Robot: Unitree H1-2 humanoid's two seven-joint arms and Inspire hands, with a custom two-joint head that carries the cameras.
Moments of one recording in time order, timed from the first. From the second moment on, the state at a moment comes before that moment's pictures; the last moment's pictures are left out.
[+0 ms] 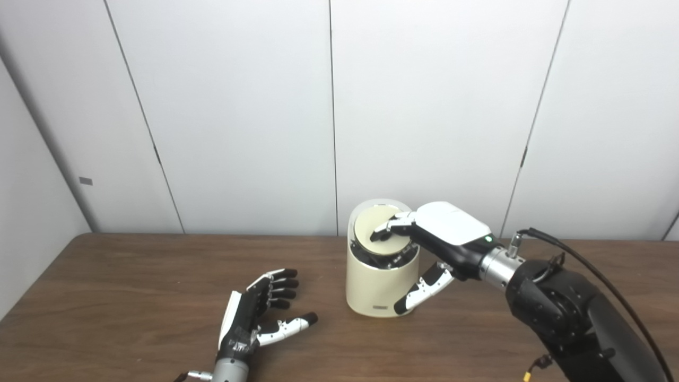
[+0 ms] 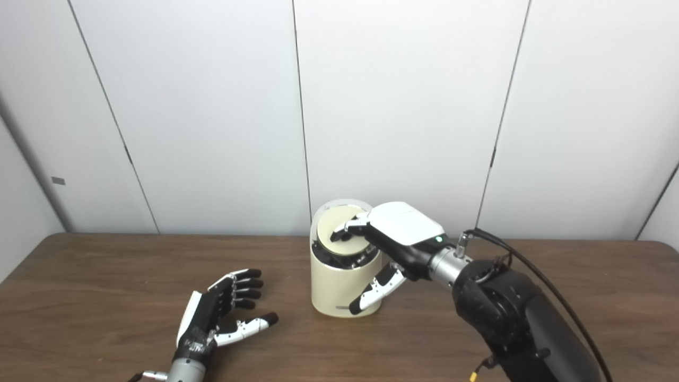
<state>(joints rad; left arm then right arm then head) -0.22 0.09 0.00 0.19 0.15 -0.11 0.07 -0.66 -0.39 0.36 -0.13 -0.73 0.02 0.49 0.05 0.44</state>
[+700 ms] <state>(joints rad) -0.21 0.09 -0.01 0.17 0.15 -0.09 0.07 -0.67 -0.40 0.38 -0.17 -0.77 0.06 0.58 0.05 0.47</state>
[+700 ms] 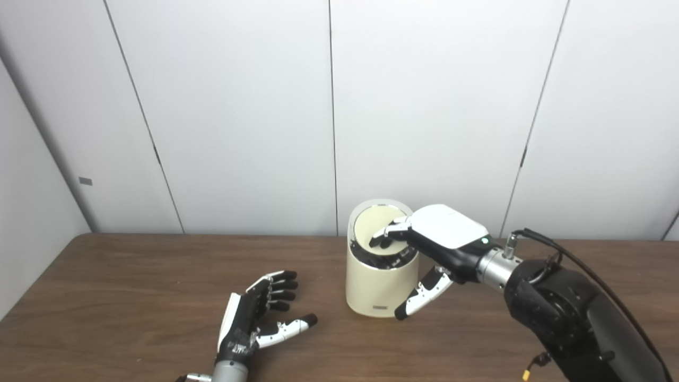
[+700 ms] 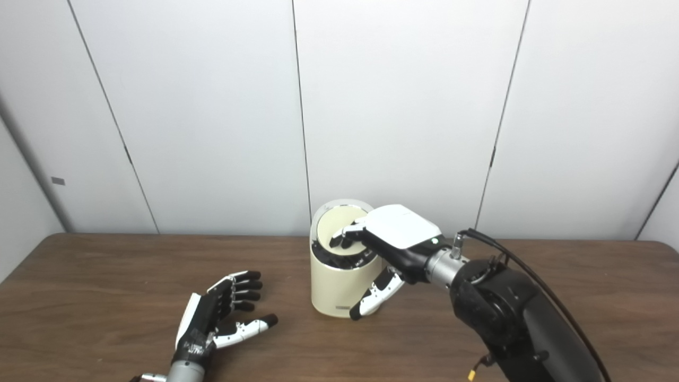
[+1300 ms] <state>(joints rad) -0.19 0.09 -0.01 0.14 0.15 -0.06 0.07 -0.72 -0.41 0.43 -0.19 -0.82 0.08 0.67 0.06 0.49</state>
